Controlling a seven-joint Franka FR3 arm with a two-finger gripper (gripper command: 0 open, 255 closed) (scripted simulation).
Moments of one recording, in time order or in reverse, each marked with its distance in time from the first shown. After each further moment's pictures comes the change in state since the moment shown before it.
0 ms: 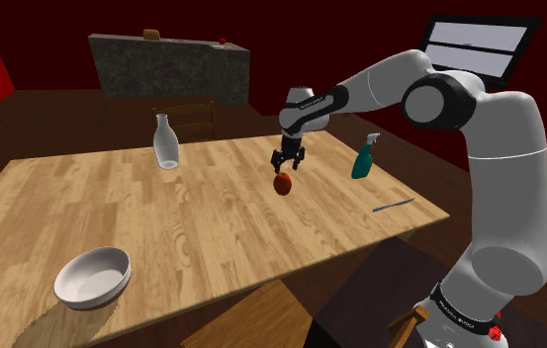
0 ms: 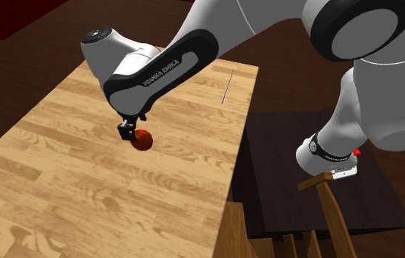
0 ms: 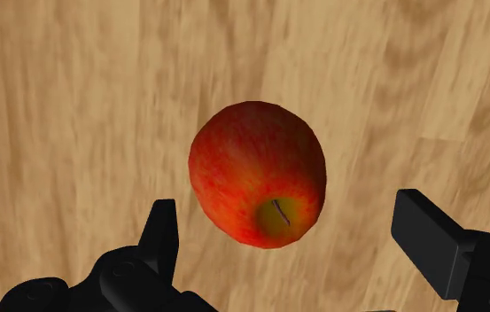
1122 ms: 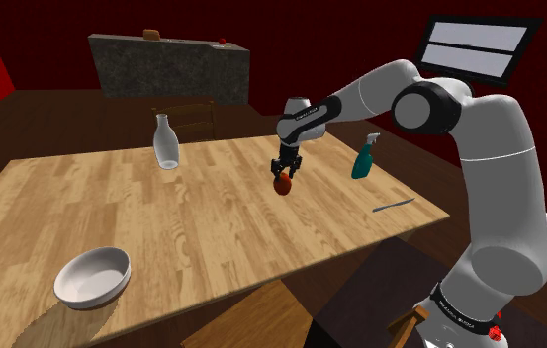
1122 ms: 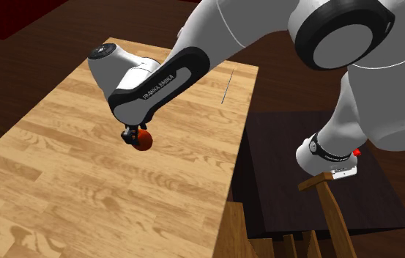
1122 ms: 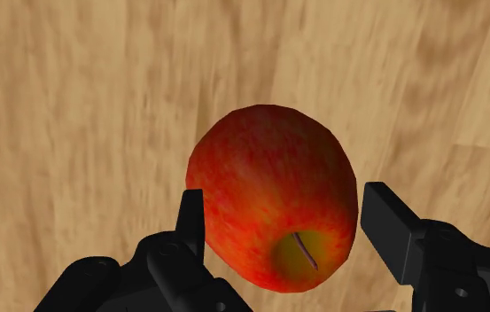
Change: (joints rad) arm -0.004 0.073 0.004 0.014 0.007 0.062 -0.007
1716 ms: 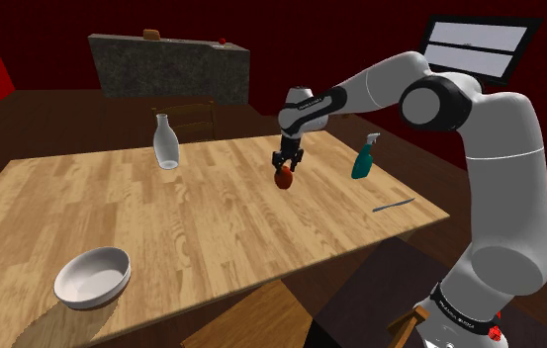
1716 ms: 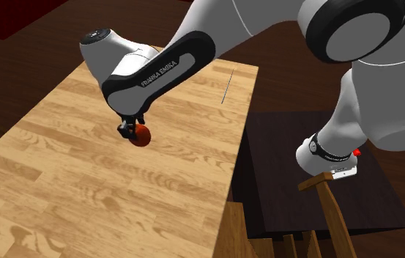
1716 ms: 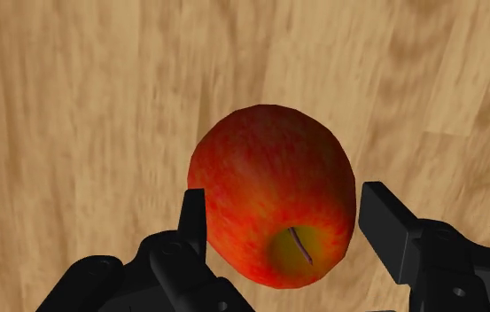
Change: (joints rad) arm 0.001 -0.054 -0.004 0.010 -0.006 -0.066 0.005
